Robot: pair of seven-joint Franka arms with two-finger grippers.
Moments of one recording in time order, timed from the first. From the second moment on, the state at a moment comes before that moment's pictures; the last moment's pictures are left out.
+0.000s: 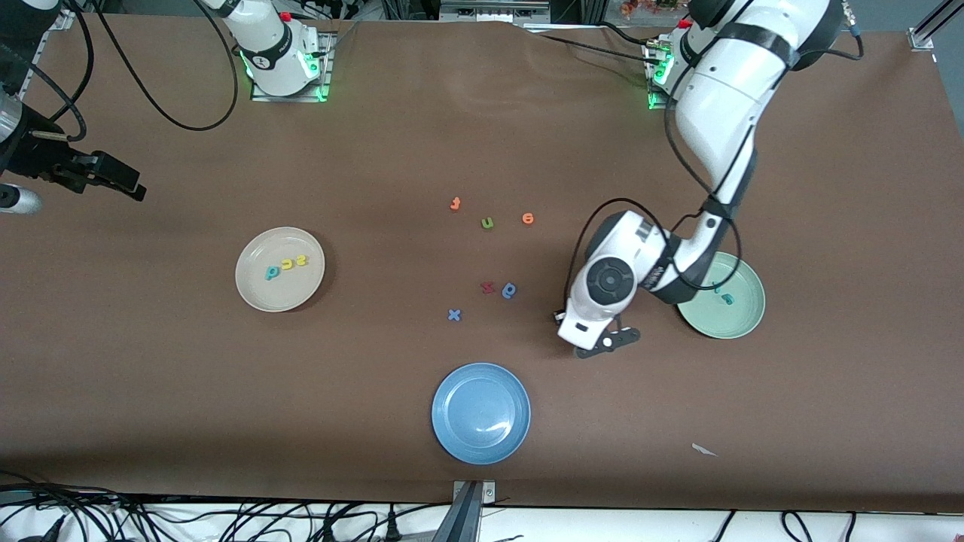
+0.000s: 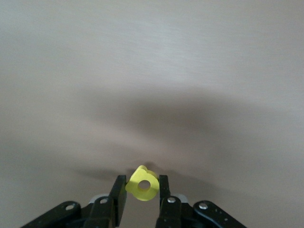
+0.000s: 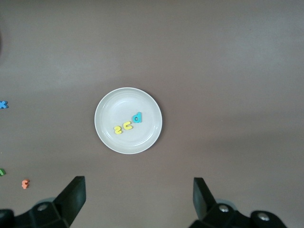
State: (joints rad) left arm -0.25 0.84 -0.22 -1.38 0.19 2.02 -0.80; right arm -0.04 -0.01 0.02 -1.69 0.03 1.66 0.11
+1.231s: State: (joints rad) left arm 0.16 0.43 -0.21 -1.93 0.19 2.17 -0.28; right arm -0.04 -0.02 0.02 -1.69 0.03 1.64 0.11
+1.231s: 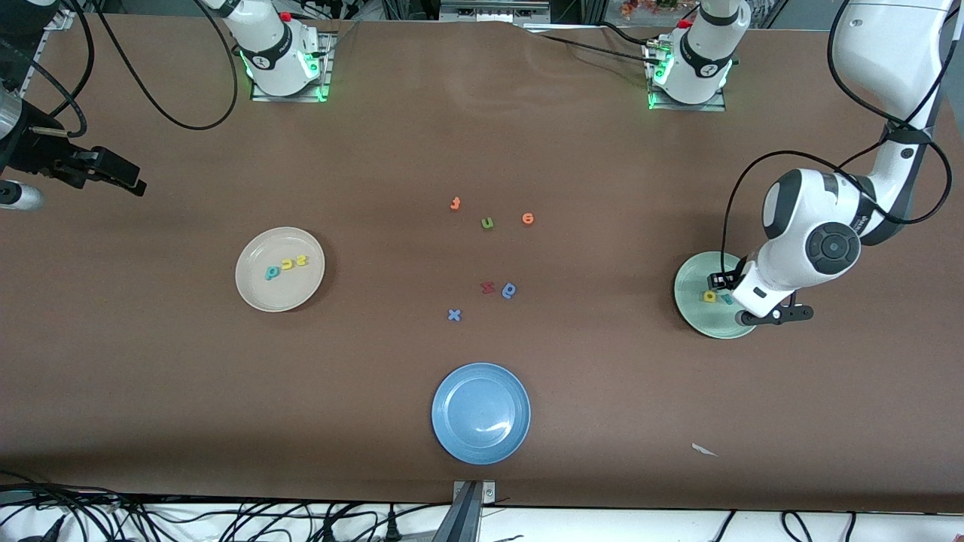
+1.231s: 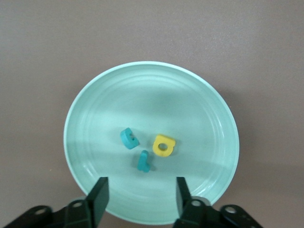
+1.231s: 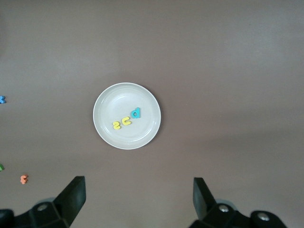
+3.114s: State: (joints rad) left arm -0.02 0.09 0.07 -1.60 -0.01 1.72 0.00; right arm -0.04 -0.02 0.03 -1.69 0.03 1.65 0.11
